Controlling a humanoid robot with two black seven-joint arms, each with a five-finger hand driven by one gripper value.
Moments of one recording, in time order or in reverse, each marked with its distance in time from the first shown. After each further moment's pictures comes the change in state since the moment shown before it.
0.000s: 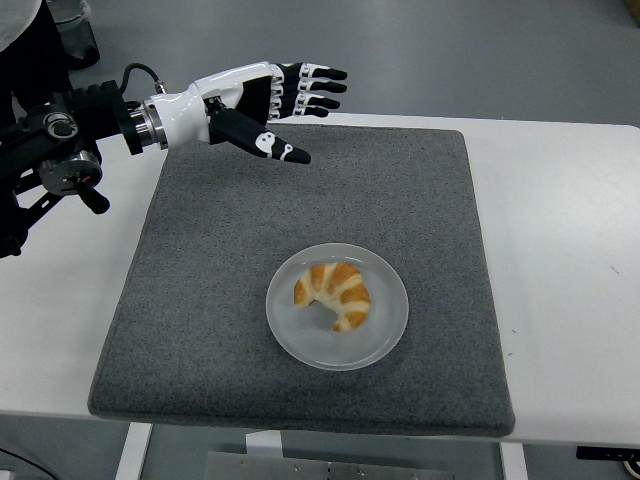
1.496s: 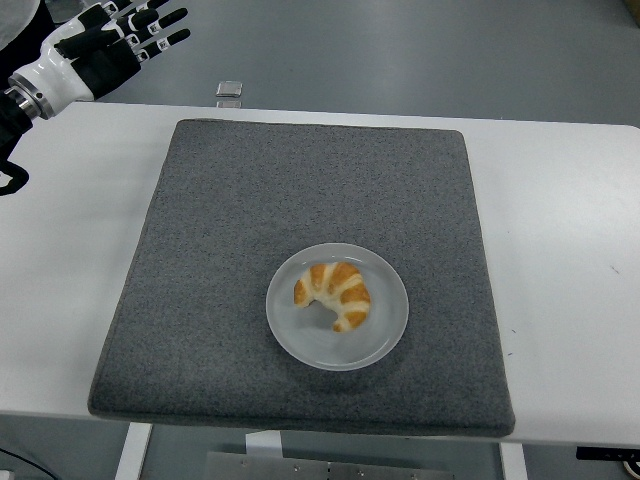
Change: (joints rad) left arm 0.071 0.152 -0.022 0.183 -0.850 0.012 0.160; right arm 0.000 0.000 0.000 0.001 0.000 0.001 0.000
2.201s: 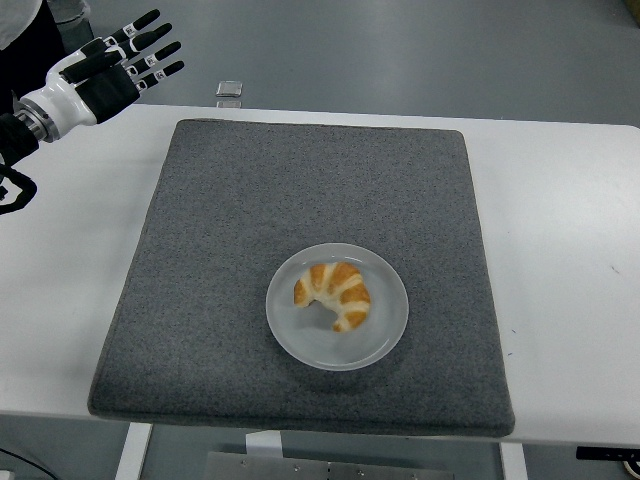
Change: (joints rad) left arm 0.027 -0.013 0.008 0.005 -0.038 0.099 0.042; right arm 0.000 0.000 -0.003 0.011 0.003 0.004 0.000
